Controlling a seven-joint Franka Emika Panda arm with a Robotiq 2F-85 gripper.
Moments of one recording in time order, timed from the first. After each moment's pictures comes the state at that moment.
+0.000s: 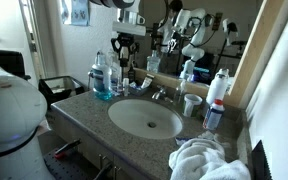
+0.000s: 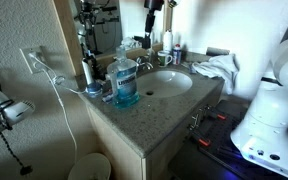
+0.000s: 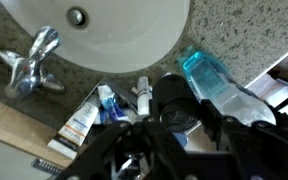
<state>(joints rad) 0.10 -0.30 -0.03 -2.24 0.16 2.09 -0.69</state>
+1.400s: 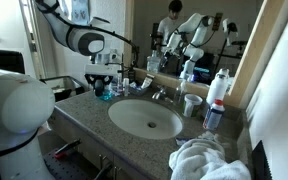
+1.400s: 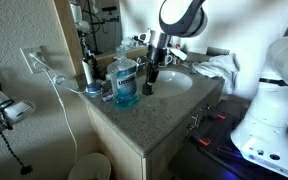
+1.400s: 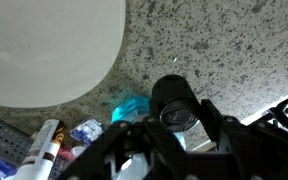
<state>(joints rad) 0.34 -0.29 -0.02 -2.72 0.32 2.60 -0.79</state>
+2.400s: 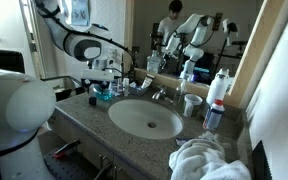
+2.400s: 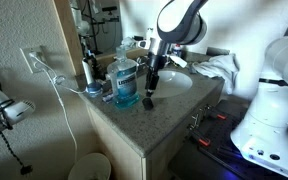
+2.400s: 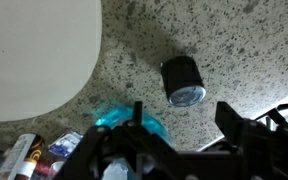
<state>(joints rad) 0.38 -0.24 -0.02 -2.74 0.43 2.66 -0.84</state>
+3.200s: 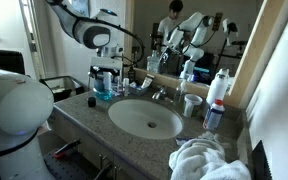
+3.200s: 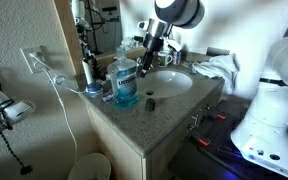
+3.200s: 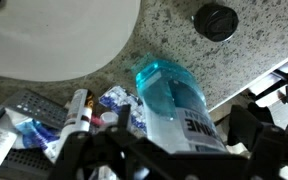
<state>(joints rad) 0.29 -0.30 -0.03 -2.64 0.41 2.59 -0.79</state>
